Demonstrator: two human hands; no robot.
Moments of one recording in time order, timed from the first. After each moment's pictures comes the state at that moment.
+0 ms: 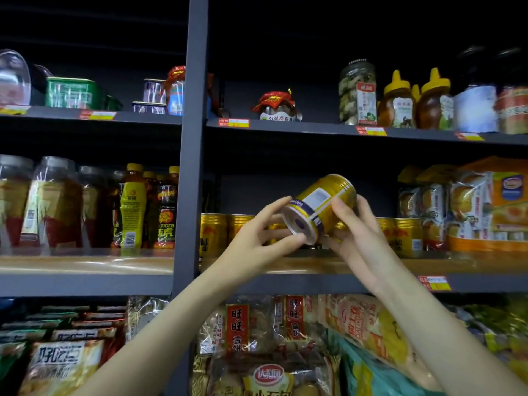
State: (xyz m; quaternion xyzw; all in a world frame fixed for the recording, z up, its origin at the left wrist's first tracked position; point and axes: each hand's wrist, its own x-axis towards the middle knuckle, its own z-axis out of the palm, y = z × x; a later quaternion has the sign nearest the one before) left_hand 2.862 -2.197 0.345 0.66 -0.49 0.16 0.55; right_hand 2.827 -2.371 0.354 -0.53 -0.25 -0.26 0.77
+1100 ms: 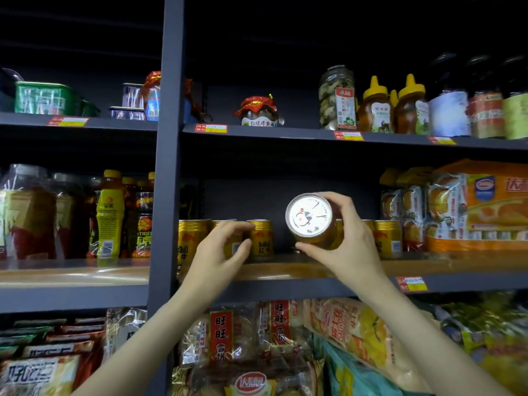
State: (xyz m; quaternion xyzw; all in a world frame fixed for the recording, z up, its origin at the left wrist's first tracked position) left_hand 2.889 -2.190 0.329 0.71 -0.39 0.40 0.42; right_hand 2.831 -2.398 0.343 -0.73 -0.24 -0.56 0.30
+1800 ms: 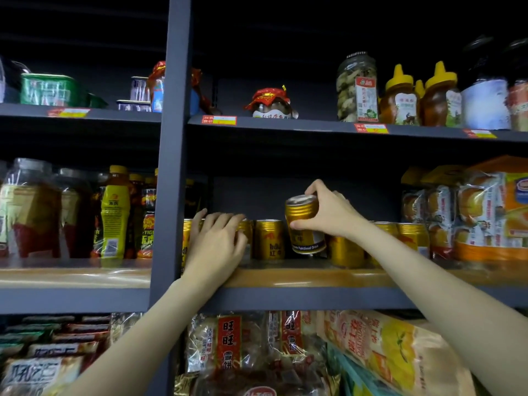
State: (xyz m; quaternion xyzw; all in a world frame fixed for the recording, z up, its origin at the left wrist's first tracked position) left_hand 2.949 -2.187 0.343 0.80 -0.20 0.55 0.12; right_hand 2.912 -2.404 0.413 -0.91 -0.10 -0.35 0.19
